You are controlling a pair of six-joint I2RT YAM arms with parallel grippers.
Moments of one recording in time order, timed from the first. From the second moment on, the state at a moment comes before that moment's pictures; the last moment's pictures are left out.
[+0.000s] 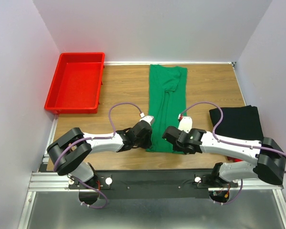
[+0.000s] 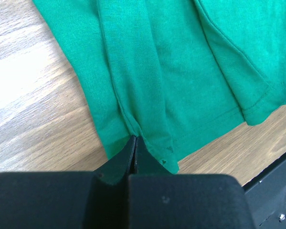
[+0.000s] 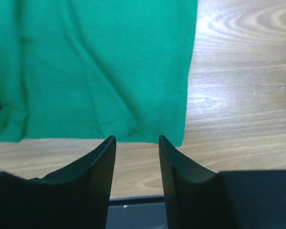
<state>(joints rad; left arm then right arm) -0.96 1.51 0.64 0.05 -0.04 -0.64 1.07 1.27 0.81 -0.84 0.55 1.02</state>
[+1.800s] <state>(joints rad) -0.96 1.50 0.64 0.03 -0.04 -0.63 0.90 1.18 0.80 -0.73 0.39 0.97</state>
